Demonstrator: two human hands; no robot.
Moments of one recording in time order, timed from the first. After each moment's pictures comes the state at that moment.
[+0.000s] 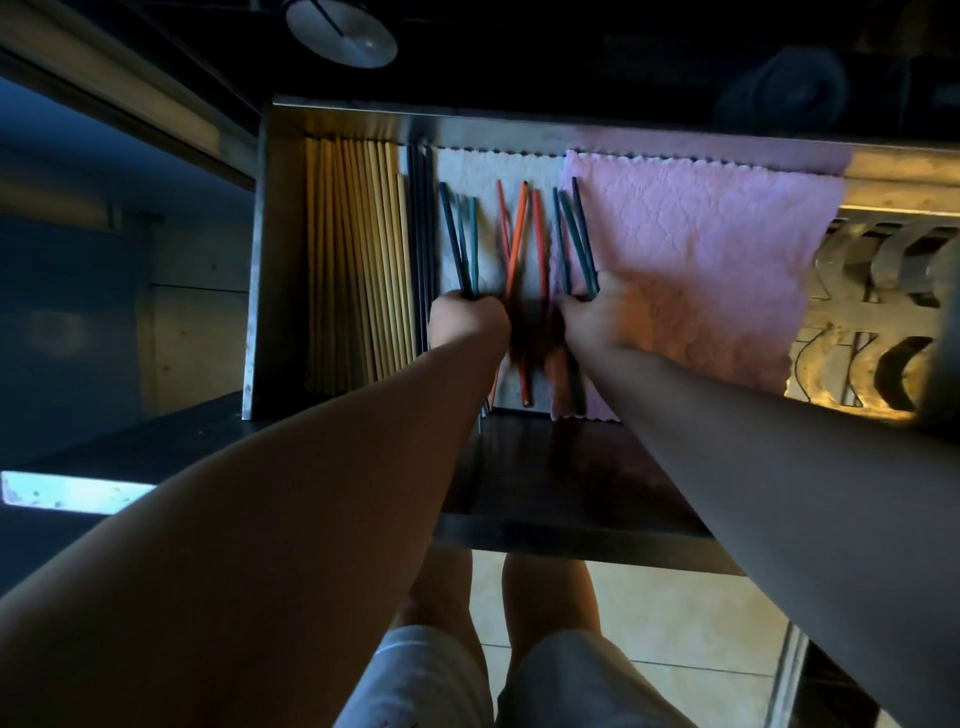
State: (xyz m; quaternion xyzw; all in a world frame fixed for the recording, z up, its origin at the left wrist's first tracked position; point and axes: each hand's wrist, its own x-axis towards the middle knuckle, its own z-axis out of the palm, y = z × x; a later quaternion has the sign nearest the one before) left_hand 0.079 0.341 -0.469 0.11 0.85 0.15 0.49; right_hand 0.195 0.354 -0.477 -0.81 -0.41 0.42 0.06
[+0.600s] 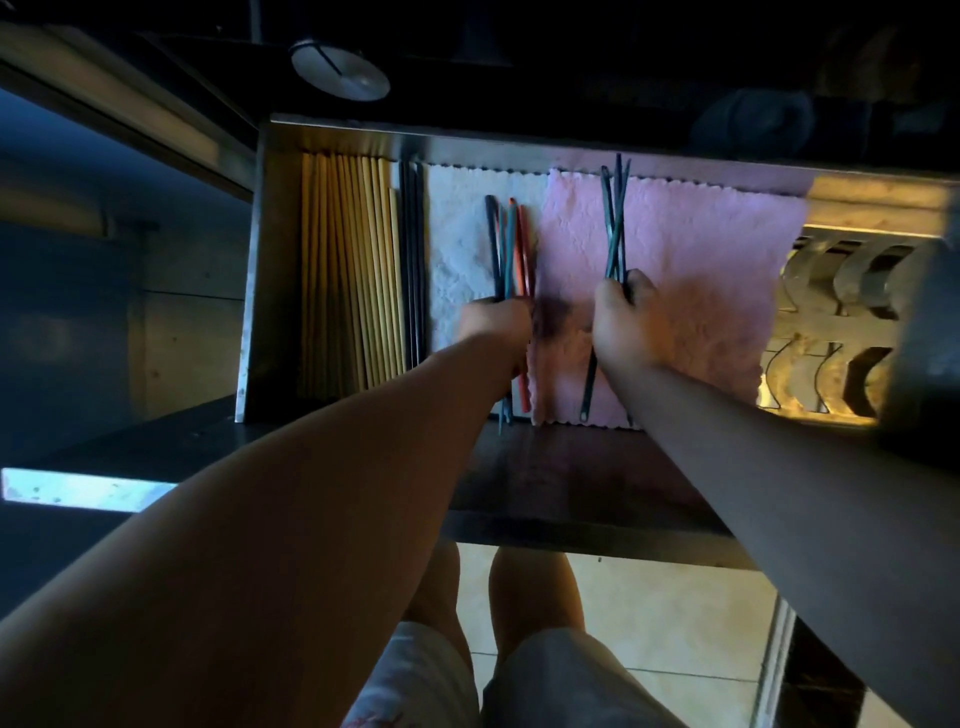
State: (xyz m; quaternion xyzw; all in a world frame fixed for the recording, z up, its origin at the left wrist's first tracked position) left_hand 0.106 0.353 -0.437 0.07 0.79 0.14 0.60; right_hand 0.221 0.357 -0.450 -0.80 -0.35 0.44 0.19
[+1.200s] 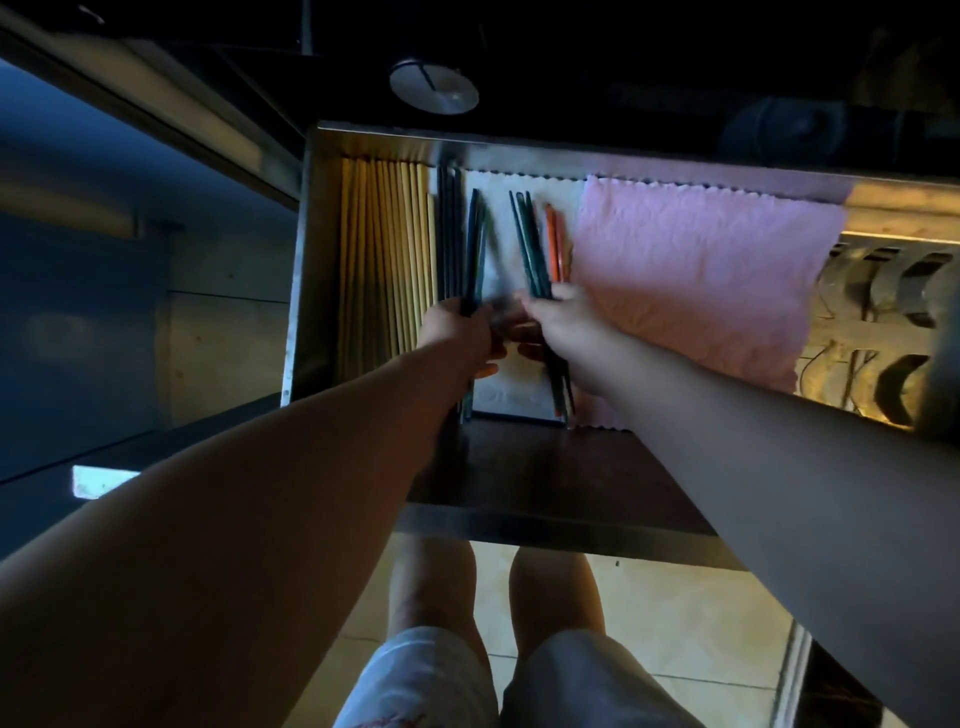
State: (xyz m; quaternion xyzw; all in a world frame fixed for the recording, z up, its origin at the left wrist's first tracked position) left_hand 0.034 0.341 -0.440 0.13 0.78 0.13 0.60; right_hand 0.141 0.364 -0.450 -0.70 -0.22 0.67 0.12
